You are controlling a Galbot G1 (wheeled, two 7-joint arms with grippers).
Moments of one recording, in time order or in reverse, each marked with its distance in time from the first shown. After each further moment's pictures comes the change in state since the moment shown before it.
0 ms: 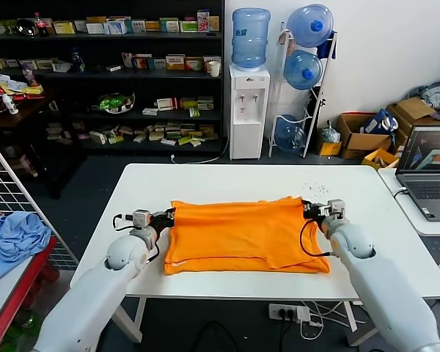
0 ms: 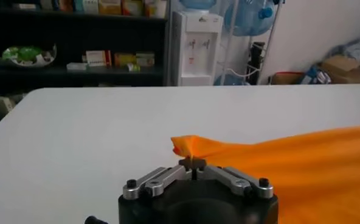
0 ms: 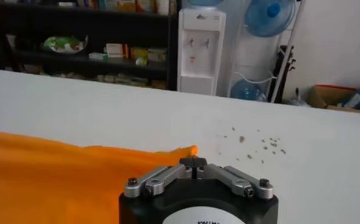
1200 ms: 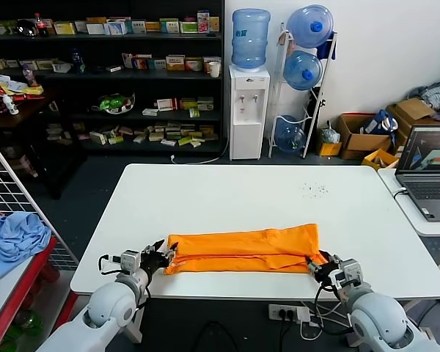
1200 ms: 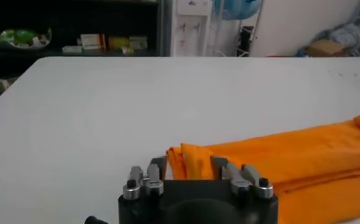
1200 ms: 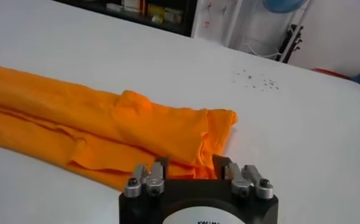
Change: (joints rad) left arm 0.306 0.083 -0.068 -0.292 -0.029 0.019 -0.100; right arm -0.481 -0.132 0.121 0.491 0.001 -0.119 0.168
